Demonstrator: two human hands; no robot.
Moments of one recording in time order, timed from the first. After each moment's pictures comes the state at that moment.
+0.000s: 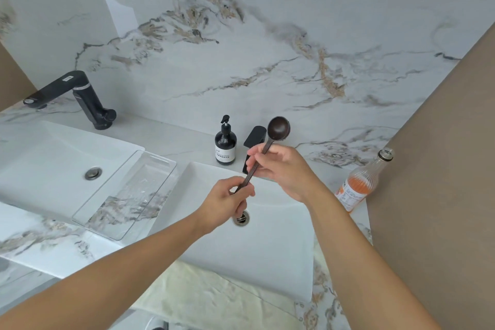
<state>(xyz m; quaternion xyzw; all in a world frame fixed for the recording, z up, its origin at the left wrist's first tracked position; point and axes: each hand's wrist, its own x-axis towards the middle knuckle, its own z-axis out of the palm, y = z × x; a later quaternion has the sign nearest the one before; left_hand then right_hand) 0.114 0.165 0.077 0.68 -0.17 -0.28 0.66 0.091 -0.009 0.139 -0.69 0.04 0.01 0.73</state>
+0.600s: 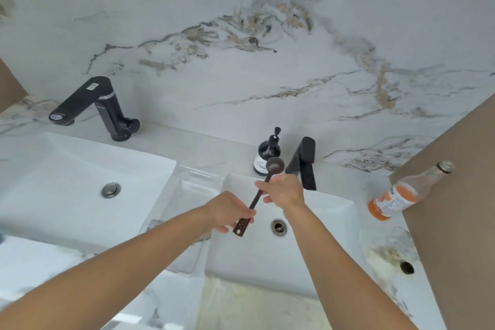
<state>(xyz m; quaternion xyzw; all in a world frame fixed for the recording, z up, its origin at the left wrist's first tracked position) 0.241 0.307 0.061 0.78 -0.12 -0.47 0.40 0.193 0.149 0.074 -0.76 0.41 0.00 0.50</state>
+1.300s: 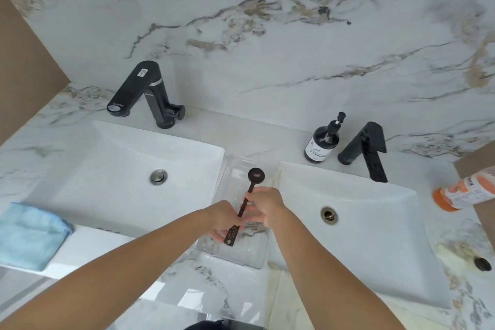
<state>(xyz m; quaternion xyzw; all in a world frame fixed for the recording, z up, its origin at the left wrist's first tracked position) 0.310 0.431 -0.013 0.78 -0.03 -0.54 0.30 0.271 0.301 -0.019 -0.56 0.47 0.12 0.67</state>
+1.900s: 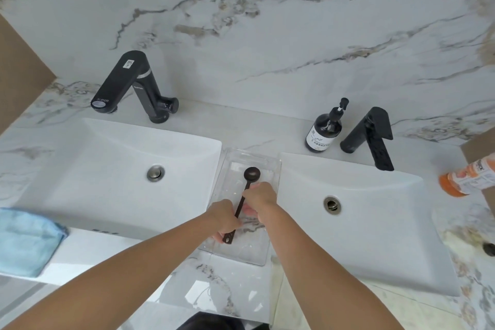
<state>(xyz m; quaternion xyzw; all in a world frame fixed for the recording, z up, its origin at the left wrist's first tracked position) 0.307 0.423 -0.039 0.85 -0.09 -0.49 0.19 0.283 0.310 -0.046 -0.66 0.47 0.11 0.57</state>
